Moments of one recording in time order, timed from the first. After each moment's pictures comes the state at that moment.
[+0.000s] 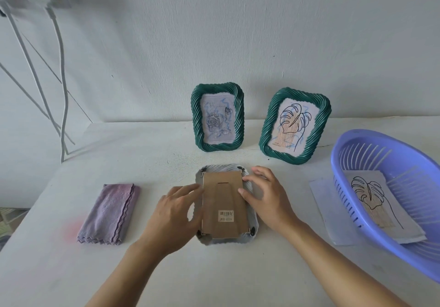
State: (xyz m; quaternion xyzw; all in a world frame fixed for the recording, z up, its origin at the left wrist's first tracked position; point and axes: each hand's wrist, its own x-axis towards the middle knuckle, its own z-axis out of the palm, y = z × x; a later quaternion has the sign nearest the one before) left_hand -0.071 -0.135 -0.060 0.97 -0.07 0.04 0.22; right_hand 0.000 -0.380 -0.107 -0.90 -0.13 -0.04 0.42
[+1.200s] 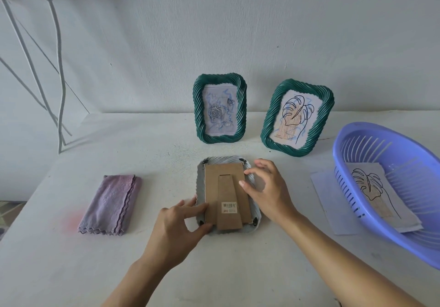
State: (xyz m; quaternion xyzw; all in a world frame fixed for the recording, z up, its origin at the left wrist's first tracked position) left_hand -0.113 -0.142 -0.053 0.92 -0.02 0.02 0.38; right_hand -0.005 -0.373 -0.104 -0.89 -0.11 -0.06 0.43
